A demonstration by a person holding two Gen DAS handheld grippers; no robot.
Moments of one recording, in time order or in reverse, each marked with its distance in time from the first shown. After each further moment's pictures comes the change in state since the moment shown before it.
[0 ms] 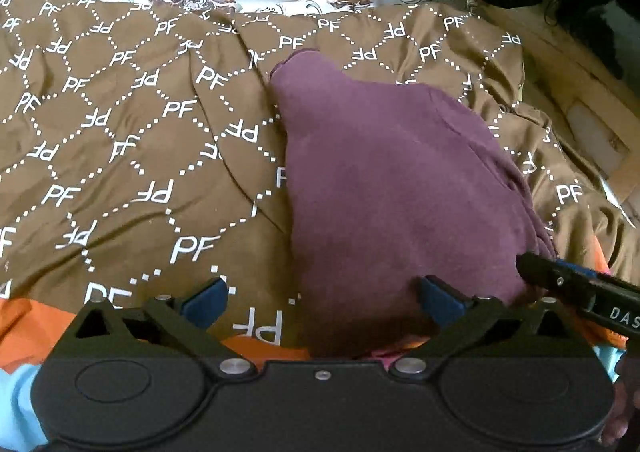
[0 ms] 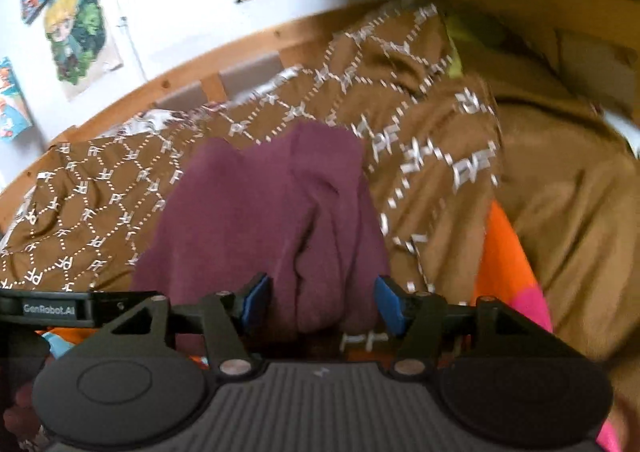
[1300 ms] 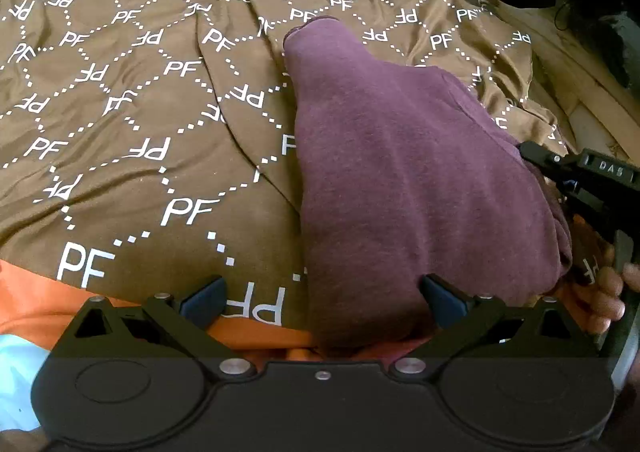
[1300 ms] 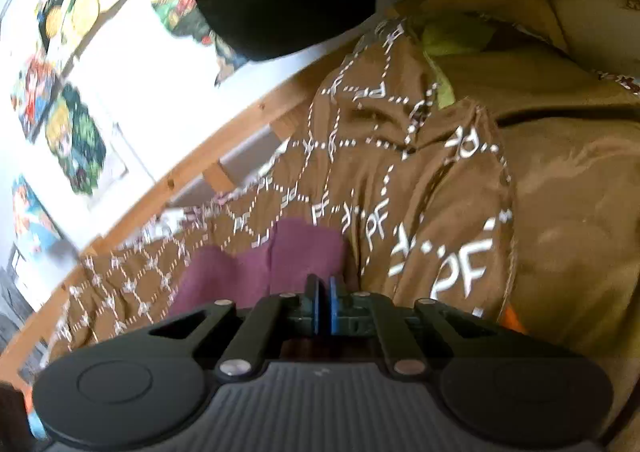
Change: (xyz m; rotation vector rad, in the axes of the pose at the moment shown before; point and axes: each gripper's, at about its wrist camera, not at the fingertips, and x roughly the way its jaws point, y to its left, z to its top) left arm 0.018 0.015 -0.015 -0.068 0.024 -0.048; right arm 0.055 -0.070 0.050 0.237 -0.180 0.217
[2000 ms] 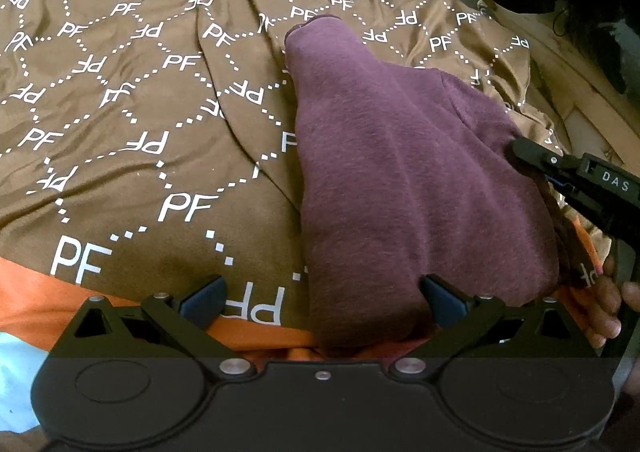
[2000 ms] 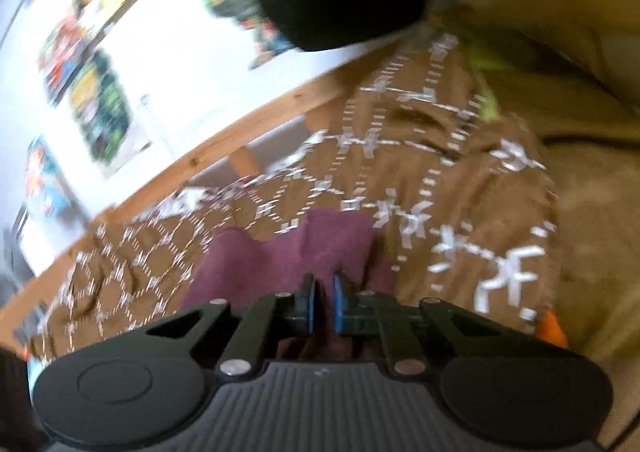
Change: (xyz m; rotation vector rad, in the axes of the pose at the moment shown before) left arm 0.003 0.007 -0.003 -0.021 -0.005 -0.032; right arm 0.001 0.035 -0.009 -0.179 0.027 0.034
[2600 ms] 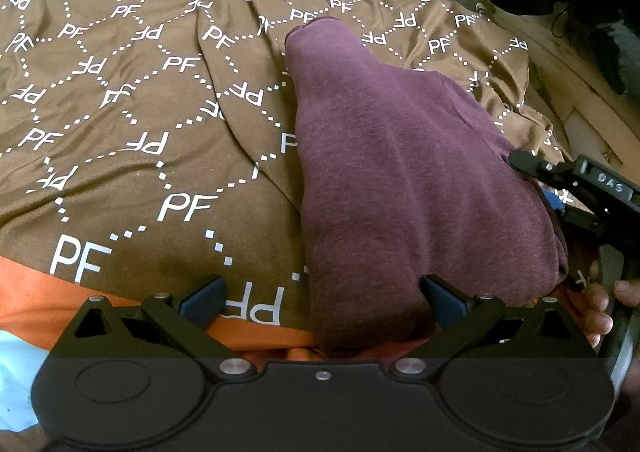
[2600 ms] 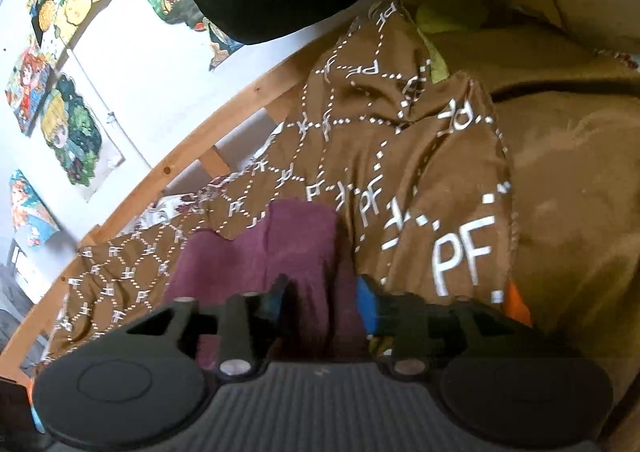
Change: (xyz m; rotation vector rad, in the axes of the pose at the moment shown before) left arm -0.001 0.001 -0.002 0.003 -0.013 -0.004; right arm 0.001 -0.037 -0.008 0.185 0.035 -0.013
